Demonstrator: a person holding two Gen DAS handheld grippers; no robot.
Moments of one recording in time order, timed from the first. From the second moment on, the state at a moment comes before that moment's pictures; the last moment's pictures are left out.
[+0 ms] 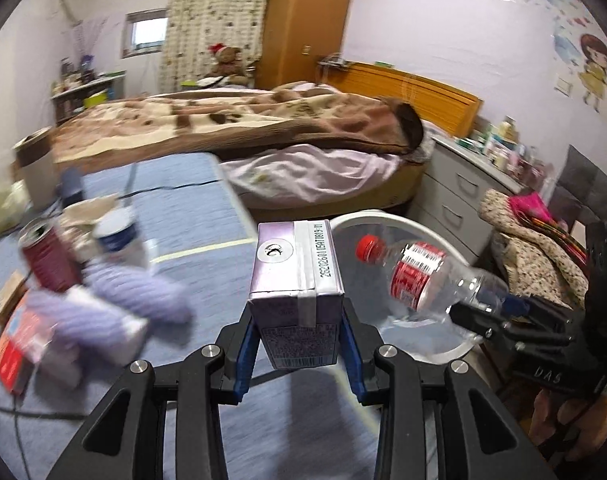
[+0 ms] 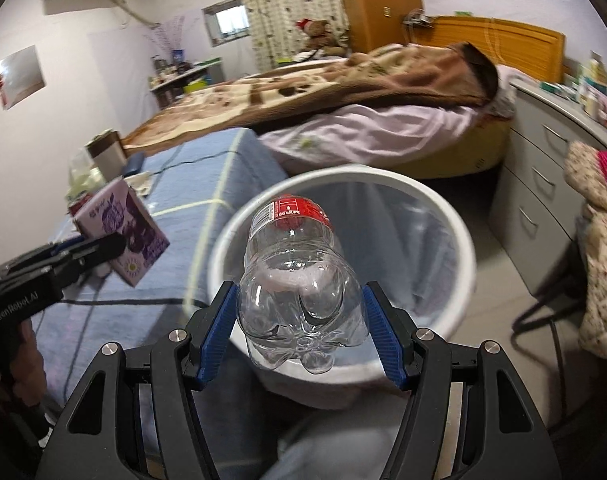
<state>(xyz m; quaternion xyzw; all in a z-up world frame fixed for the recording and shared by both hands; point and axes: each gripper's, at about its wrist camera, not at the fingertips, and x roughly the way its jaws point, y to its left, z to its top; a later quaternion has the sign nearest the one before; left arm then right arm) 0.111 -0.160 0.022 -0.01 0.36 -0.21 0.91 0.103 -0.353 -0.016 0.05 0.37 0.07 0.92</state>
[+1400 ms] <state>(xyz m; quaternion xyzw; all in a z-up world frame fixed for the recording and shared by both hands) 0.110 -0.135 -0.001 -0.05 0.40 -0.19 0.90 0.097 -0.327 -0.011 0.05 0.37 0.13 0.92</state>
